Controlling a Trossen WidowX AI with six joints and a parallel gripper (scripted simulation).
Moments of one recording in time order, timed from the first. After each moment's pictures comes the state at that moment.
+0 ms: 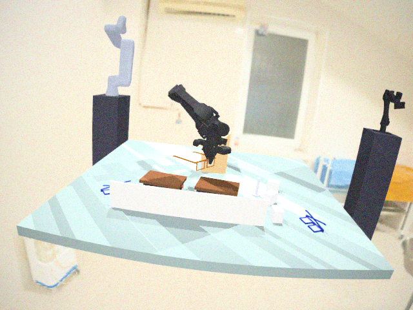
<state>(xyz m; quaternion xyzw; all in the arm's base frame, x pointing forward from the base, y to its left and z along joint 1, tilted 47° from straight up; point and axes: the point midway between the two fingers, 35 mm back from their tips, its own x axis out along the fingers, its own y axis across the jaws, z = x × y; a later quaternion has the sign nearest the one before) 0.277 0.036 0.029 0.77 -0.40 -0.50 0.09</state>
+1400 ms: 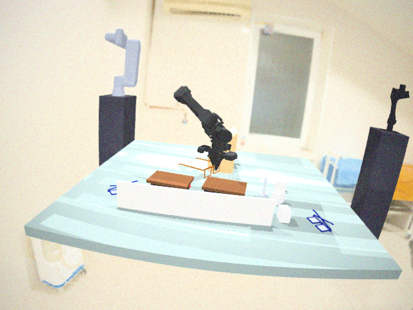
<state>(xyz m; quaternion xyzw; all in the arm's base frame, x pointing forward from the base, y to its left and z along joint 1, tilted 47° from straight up) 0.285 0.013 0.010 0.76 -0.36 -0.52 0.14</state>
